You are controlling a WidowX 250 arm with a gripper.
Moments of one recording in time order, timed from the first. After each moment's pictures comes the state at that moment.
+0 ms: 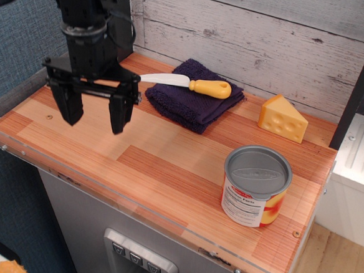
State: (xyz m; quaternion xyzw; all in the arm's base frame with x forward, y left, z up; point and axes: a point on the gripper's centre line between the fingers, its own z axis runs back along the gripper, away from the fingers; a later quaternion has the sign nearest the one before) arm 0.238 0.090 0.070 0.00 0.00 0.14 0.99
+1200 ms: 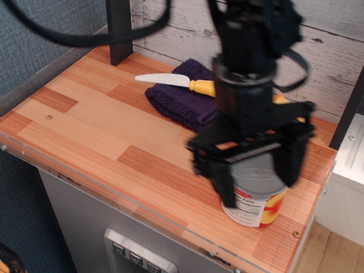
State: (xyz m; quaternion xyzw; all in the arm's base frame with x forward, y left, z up) arm 0.230 -0.104 0.098 -0.11 0.04 0.44 0.89
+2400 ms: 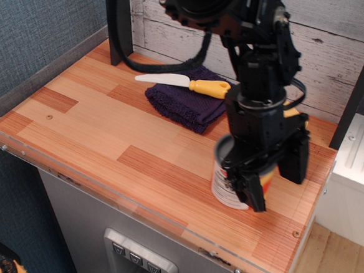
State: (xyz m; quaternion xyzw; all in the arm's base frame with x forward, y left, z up) arm 0.276 -0.095 0.043 -0.12 0.06 0.57 0.81
